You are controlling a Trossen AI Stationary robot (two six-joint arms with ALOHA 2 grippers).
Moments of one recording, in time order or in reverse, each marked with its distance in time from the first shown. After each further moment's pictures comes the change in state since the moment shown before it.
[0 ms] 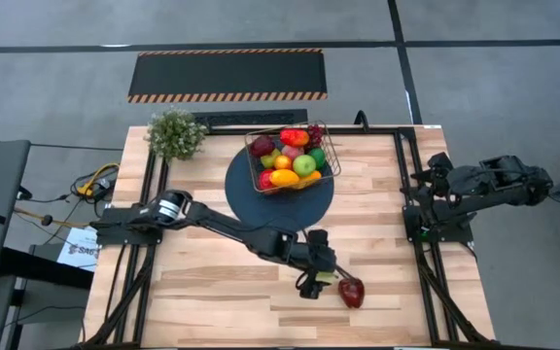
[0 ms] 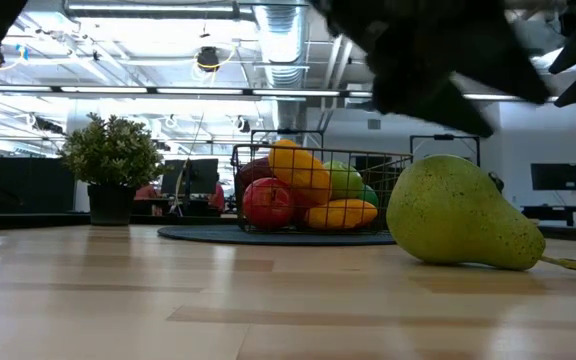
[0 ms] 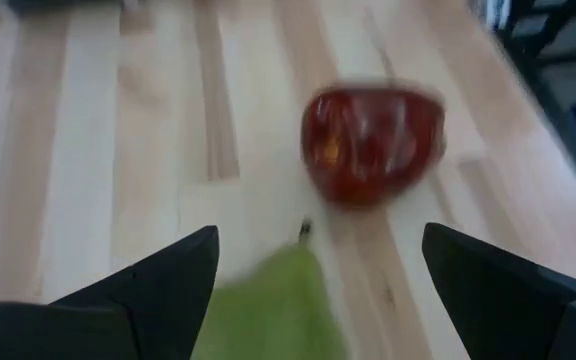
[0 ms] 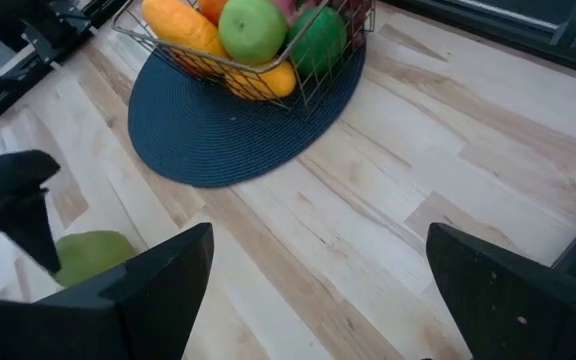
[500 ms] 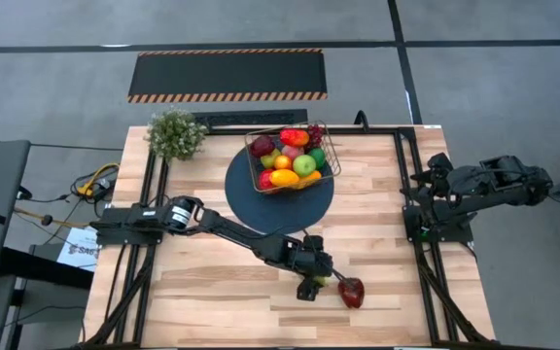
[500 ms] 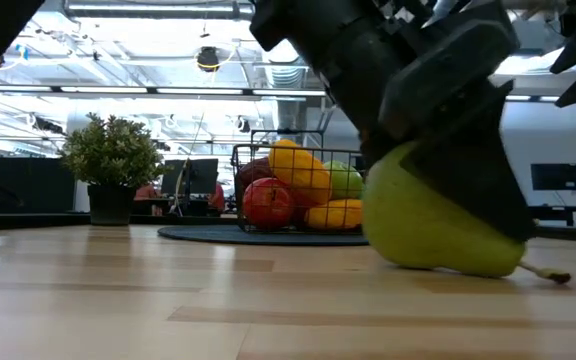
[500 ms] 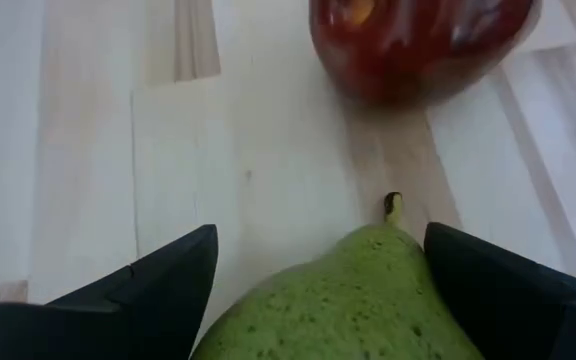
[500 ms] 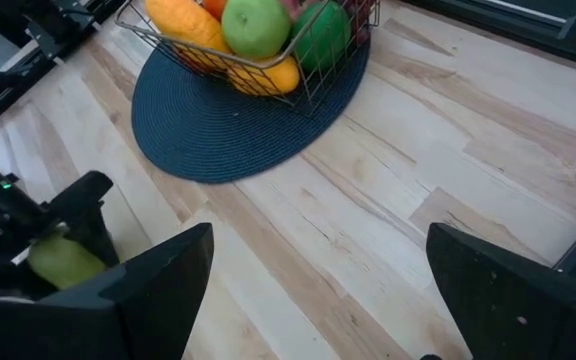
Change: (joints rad) left arm -0.006 0.124 0.004 -0.032 -0.009 -0.021; right arm 0.000 0.000 0.000 0.001 -0.015 0.000
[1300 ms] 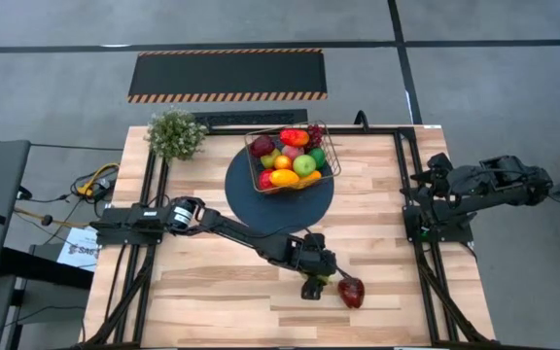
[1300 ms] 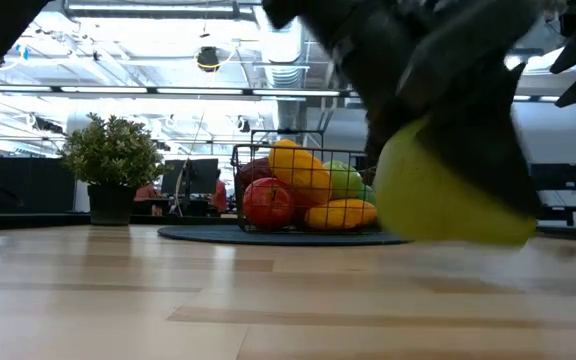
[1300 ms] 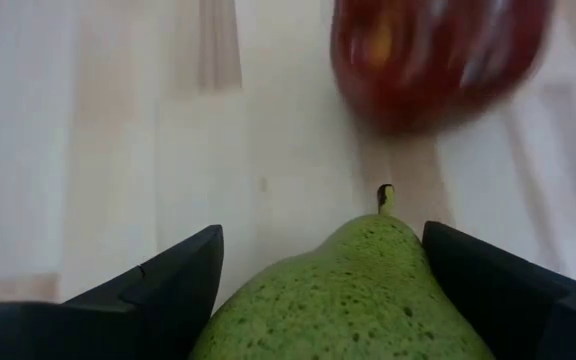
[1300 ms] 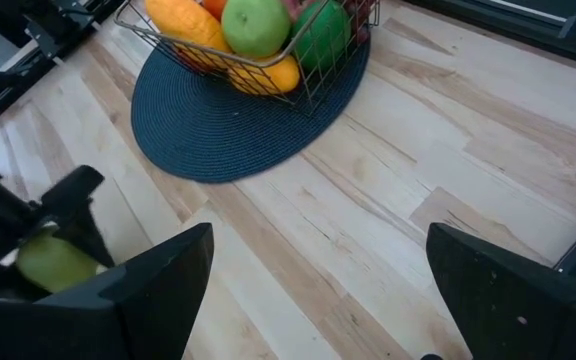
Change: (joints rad) left arm 0.006 0.011 0.102 -0.106 -0.027 -0.054; right arm 0.000 0.000 0.000 0.000 -0.002 0.001
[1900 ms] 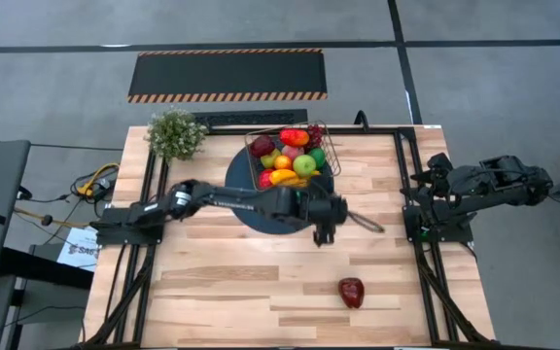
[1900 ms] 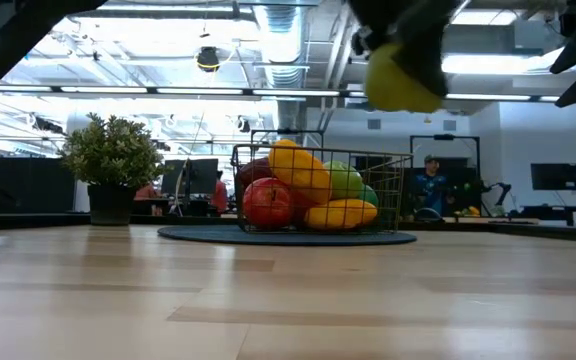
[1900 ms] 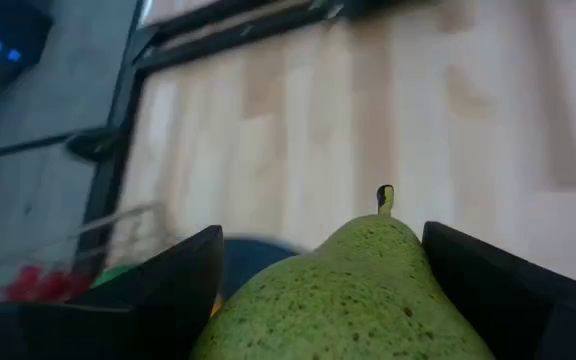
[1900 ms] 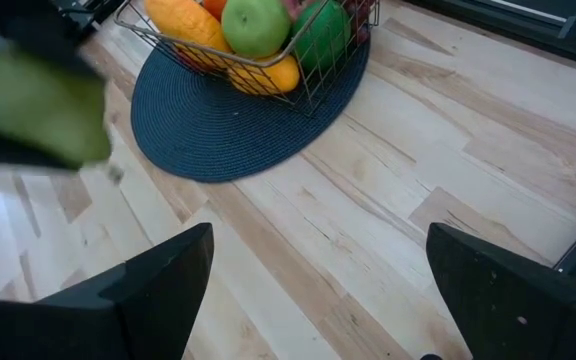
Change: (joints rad) left arm 0.155 -0.028 0.429 -0.396 -0.361 0.261; right arm 0.000 0.000 0.000 0.000 0.000 0.000
